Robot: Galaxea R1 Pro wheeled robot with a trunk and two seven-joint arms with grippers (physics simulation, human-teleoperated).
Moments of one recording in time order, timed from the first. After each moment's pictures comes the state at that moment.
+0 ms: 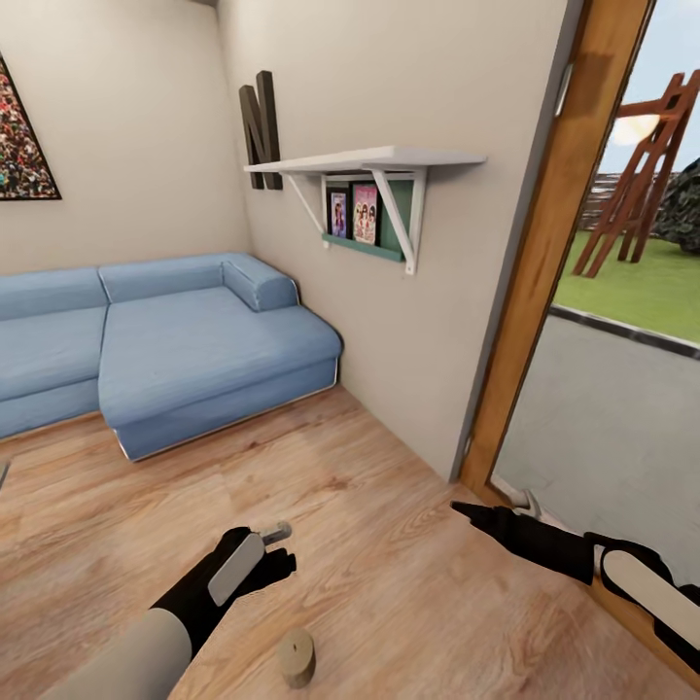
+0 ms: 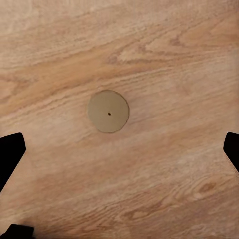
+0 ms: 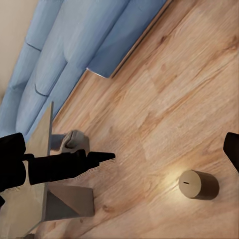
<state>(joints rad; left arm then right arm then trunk) -0.65 0.00 -0.43 -0.66 0.98 0.63 0.55 -0.41 -0.69 0.57 -1.36 -1.53 0.48 0.27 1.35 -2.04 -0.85</state>
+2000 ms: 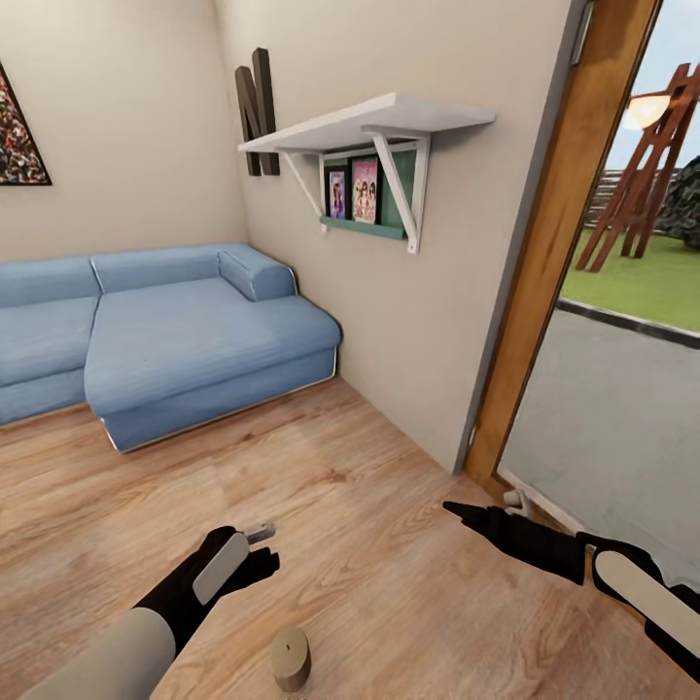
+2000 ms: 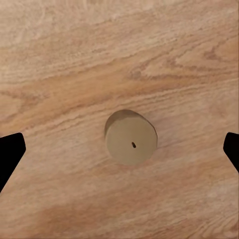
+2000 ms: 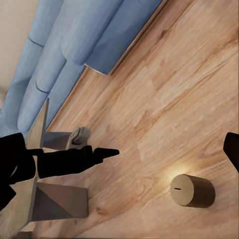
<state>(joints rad) -0.65 0.05 -0.43 -0.66 0.98 0.63 0.56 -0.41 -0.67 0.58 -1.38 -1.53 0.48 0.27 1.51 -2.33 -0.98</state>
